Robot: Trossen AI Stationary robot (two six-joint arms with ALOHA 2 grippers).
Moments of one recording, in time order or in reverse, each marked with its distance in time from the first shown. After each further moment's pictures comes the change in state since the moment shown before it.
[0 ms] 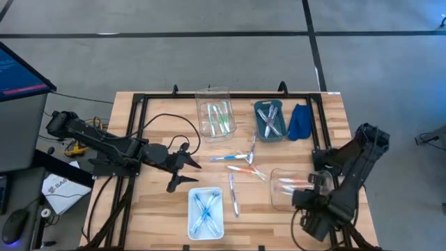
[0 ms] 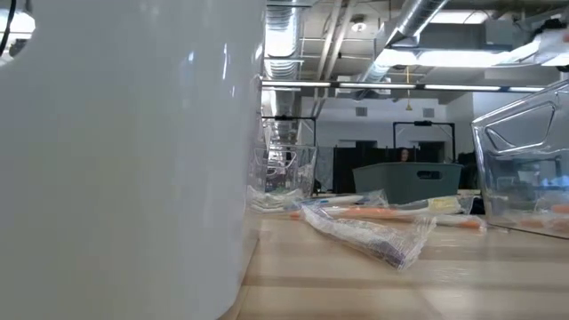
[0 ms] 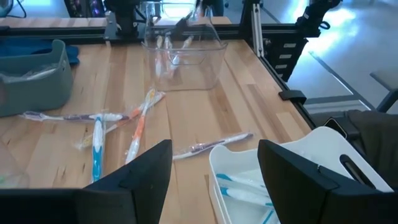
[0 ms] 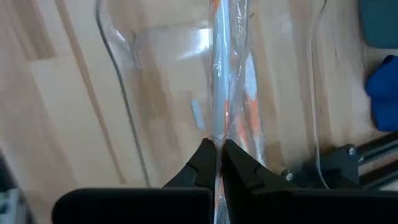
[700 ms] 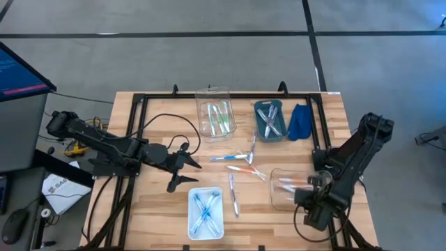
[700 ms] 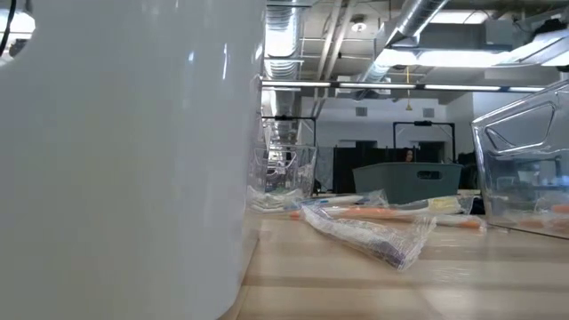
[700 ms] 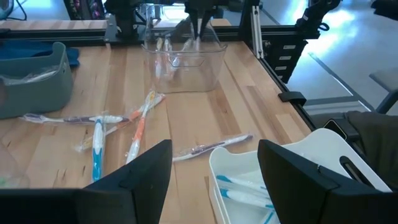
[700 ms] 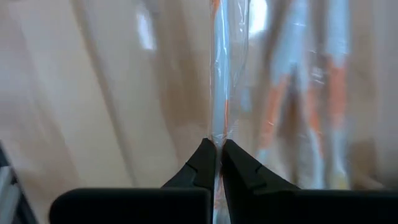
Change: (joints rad) left arm 0.000 0.000 0.000 0.007 0.000 0.003; right arm 0.046 -0.180 -0.461 0.483 -0.141 0.011
